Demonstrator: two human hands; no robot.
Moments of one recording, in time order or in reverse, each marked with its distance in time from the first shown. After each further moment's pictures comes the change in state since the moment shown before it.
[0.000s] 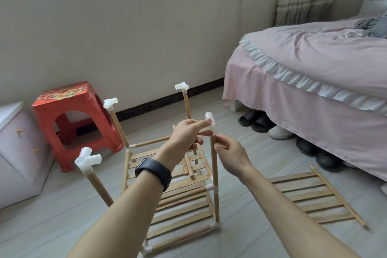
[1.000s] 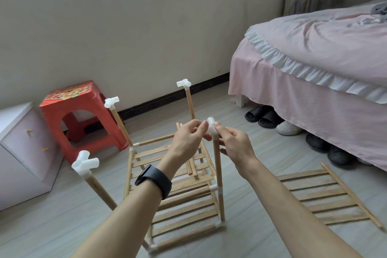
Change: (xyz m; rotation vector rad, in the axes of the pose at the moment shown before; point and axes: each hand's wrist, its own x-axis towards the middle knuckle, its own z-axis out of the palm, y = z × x) left_hand 0.007 -0.022 0.005 0.358 0.078 0.265; right_hand 0.015 -0.012 -0.004 0.298 0.040 0.033
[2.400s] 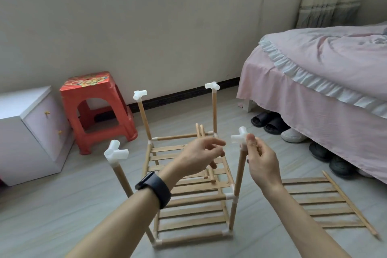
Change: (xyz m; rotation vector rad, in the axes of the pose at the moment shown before) left_hand -0.067 -0.020 -0.029 0.014 -0.288 -0.024; right_hand -0.071 0.011 -0.001 -0.227 0.238 -0.161
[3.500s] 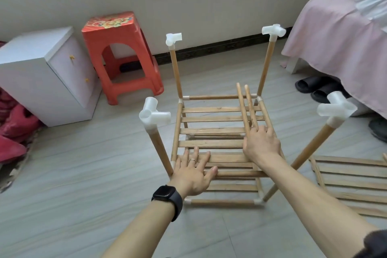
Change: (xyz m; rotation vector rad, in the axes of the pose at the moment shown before) left_hand -0.048 -0.236 0.010 0.713 -0.147 -0.500; right_hand 0.040 0.116 0.157 -1.273 -0.364 -0.089
